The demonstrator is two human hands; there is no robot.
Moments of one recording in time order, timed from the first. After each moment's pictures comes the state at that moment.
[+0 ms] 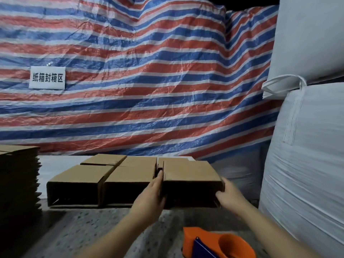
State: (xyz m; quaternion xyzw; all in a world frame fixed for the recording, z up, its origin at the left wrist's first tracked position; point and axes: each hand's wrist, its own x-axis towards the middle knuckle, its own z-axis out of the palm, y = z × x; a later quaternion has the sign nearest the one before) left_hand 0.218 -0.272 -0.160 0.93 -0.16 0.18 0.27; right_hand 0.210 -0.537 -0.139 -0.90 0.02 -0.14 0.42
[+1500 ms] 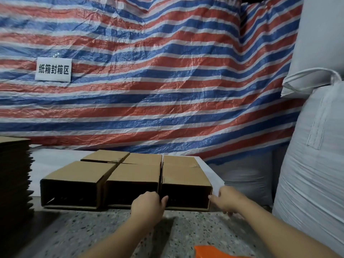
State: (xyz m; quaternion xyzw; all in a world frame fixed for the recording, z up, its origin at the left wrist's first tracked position) left_hand 0.294 -0.269 -0.196 0.98 0.01 0.16 0.12; right_hand 0.300 -0.528 -0.148 -0.99 0.06 -0.01 0.13
